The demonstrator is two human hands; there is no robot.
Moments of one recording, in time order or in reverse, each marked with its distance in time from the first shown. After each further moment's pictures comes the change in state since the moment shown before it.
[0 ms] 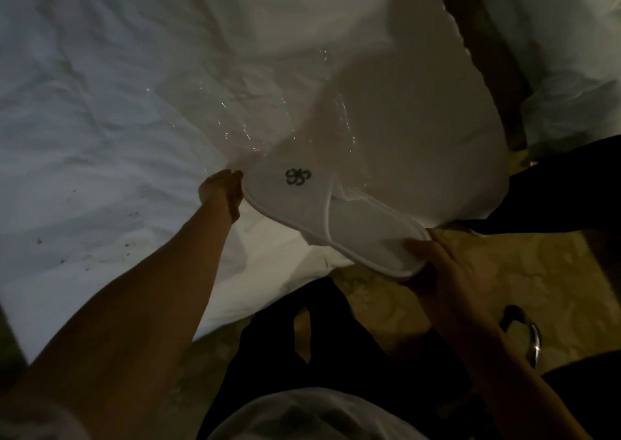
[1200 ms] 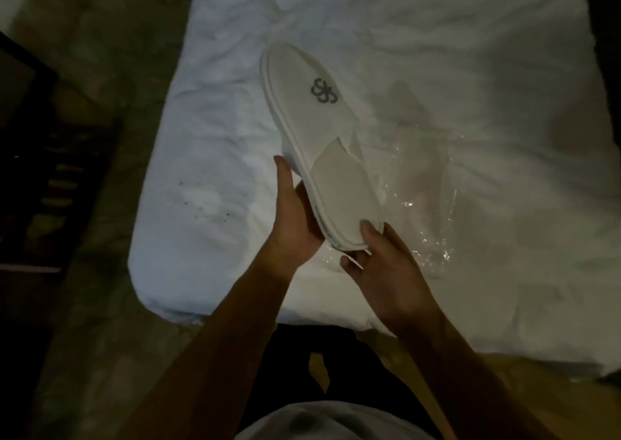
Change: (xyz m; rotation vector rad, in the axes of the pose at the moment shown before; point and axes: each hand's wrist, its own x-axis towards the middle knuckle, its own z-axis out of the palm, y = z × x) left_hand -0.159 0.038 -0.025 -0.553 -0.400 0.277; right_hand 0.027 -0.028 0.140 0.109 -0.626 0.283
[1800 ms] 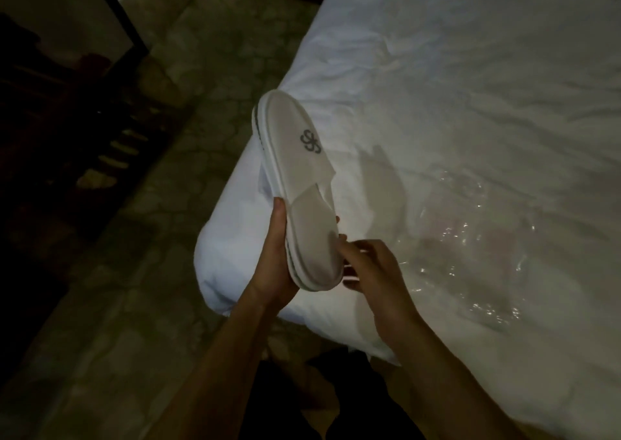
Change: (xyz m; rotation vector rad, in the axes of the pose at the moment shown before) left_hand -0.137 0.064 -0.162 -0.049 0.204 0.162; right_hand -0.002 0.126 0.142 -0.909 0.067 -0.061
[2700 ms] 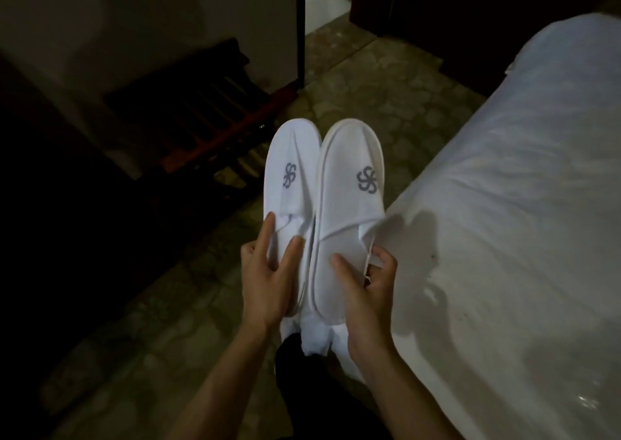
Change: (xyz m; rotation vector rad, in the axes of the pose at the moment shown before) left_hand -0.086 0.152 -0.271 0.543 0.835 0.501; right_hand -0.016 -0.021 0.339 0.064 -0.116 -0.275
